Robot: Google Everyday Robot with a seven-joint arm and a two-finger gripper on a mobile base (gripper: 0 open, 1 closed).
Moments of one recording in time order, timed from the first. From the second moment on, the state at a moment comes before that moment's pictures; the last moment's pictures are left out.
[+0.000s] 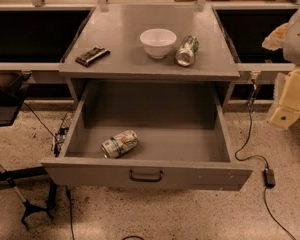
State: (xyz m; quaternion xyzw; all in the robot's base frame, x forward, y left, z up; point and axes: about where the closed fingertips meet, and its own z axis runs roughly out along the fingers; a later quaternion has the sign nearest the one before) arm 0.438 -0.214 0.987 -0.60 0.78 -0.05 0.18
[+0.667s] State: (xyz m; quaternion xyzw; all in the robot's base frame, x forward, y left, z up) arm 0.437 -0.184 0.974 -0.64 0.75 -0.04 0.18
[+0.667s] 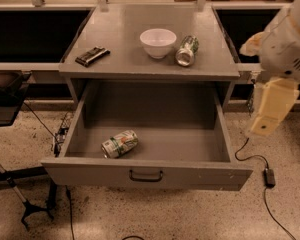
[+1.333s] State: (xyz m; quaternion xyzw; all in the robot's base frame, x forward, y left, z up) arm 0.449 -0.077 0.898 -0.75 0.64 -0.02 0.16
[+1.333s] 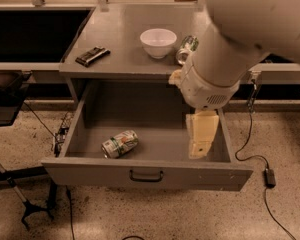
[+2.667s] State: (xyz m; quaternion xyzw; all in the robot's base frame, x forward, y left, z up) arm 0.494 0.029 0.885 -0.83 0.51 -0.04 0.23
